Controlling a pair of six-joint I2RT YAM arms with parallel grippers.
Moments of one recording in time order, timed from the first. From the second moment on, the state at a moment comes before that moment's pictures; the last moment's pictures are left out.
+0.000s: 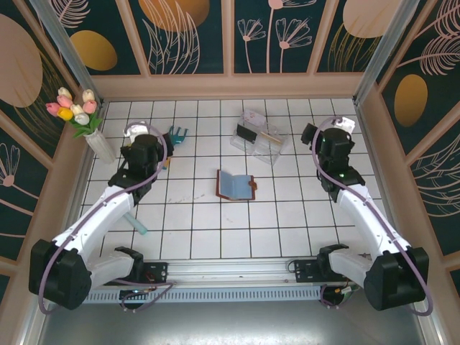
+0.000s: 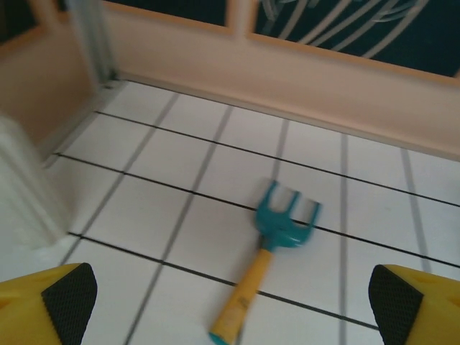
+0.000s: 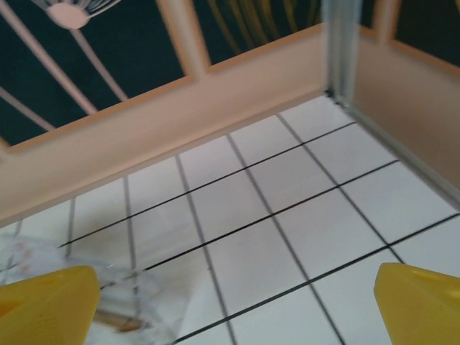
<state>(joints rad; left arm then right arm) -0.36 1.14 0.76 -0.08 -0.57 -0.39 0.19 1.08 0.76 -0.05 0.40 0.39</state>
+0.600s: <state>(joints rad) -0.17 1.25 0.30 0.67 -0.80 -0.22 0.01 1.34 0.33 0.61 0.36 0.23</state>
